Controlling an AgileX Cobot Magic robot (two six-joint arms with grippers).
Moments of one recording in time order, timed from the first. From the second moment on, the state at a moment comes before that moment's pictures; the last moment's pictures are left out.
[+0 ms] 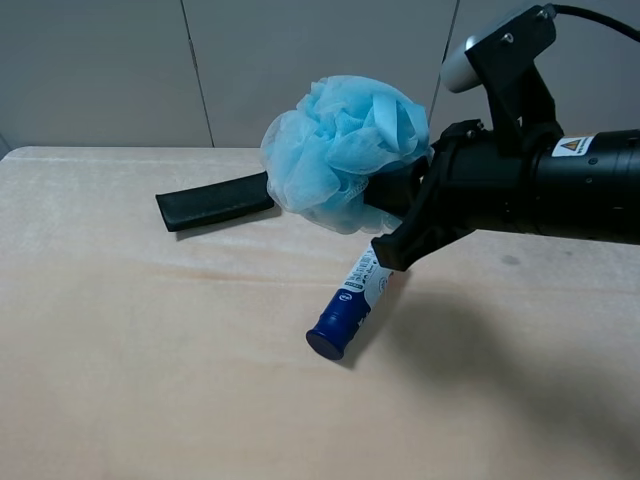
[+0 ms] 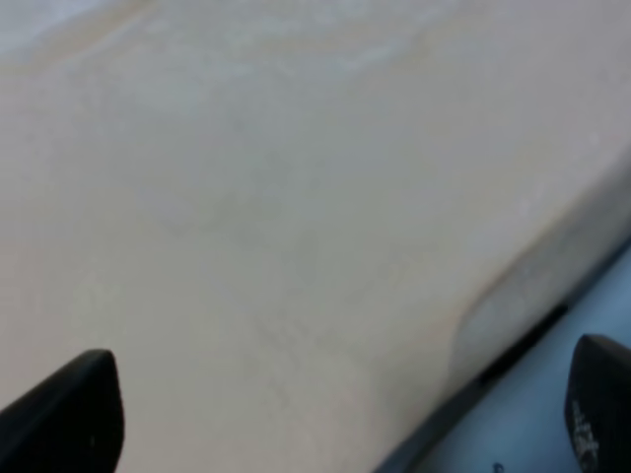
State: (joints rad) left arm -0.69 0.29 -0.50 0.01 1.05 -0.05; right arm 0.78 1.15 -0.59 0.76 -0.04 -0.84
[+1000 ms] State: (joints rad) left arm 0.23 -0.01 -0.50 0.02 1.05 -0.05; right arm 0.22 1.17 -0.82 0.47 0.50 -0.54
